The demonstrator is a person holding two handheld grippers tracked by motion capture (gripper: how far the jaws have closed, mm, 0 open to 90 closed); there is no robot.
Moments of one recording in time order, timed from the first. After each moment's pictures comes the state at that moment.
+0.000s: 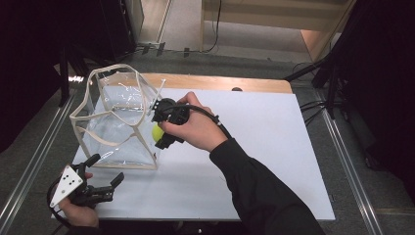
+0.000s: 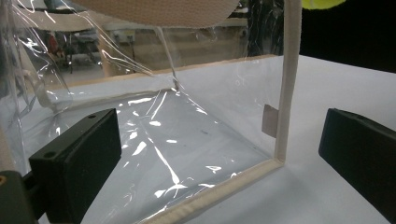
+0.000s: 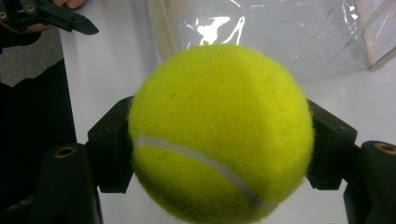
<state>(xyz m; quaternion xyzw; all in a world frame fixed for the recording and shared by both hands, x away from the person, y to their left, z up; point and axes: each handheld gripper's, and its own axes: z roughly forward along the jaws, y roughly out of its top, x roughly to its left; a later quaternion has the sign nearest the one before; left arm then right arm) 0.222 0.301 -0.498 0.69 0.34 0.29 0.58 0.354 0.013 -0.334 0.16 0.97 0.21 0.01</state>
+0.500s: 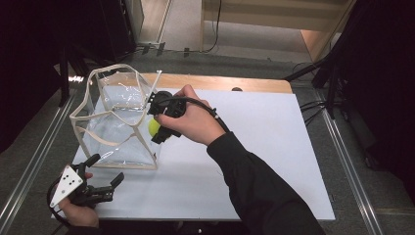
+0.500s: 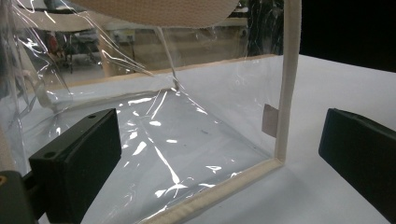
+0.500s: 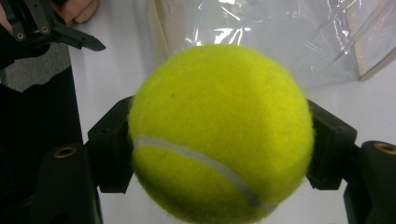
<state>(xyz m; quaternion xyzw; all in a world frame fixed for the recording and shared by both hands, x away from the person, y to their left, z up) 0.222 0.301 -0.498 0.69 0.33 0.29 0.58 0.360 0.019 -0.317 0.16 0.96 0.21 0.00</state>
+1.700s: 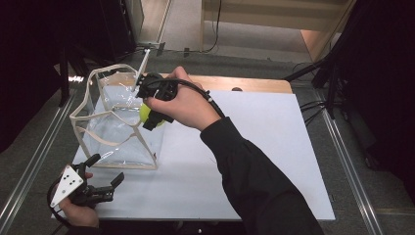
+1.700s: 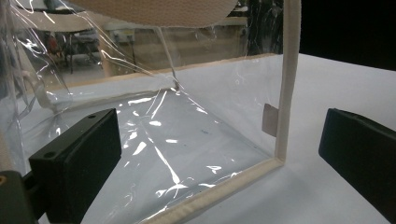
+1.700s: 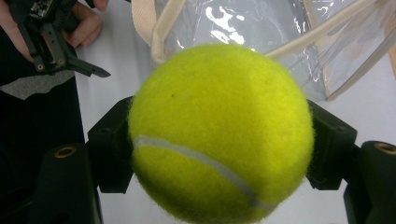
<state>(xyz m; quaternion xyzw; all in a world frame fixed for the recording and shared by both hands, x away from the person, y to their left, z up) 0.222 0.300 -0.499 0.69 0.33 0.29 0.58 0.371 0.033 -0.274 0.15 0.97 0.21 0.02</state>
